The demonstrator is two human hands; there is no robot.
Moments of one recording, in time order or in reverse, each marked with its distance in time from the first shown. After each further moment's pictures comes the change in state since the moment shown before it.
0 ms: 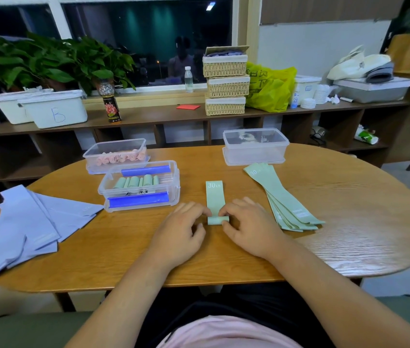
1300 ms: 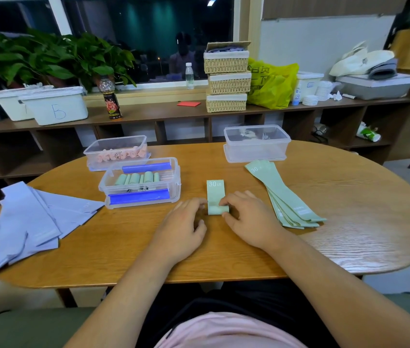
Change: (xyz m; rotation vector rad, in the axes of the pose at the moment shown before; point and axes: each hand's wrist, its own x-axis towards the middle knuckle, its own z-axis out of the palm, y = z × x) left_hand 0.004 0.000 0.003 0.018 -0.018 -0.127; right_hand 0.012 0.002 0.002 0.021 0.002 0.076
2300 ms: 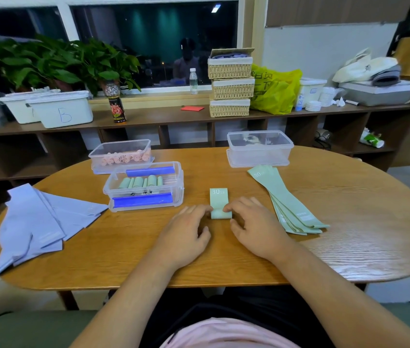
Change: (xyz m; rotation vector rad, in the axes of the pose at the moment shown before) left_hand 0.001 -0.001 0.001 0.034 -0.023 0.060; right_hand -0.011 -0.002 -0.007 0.010 0.016 -0.022
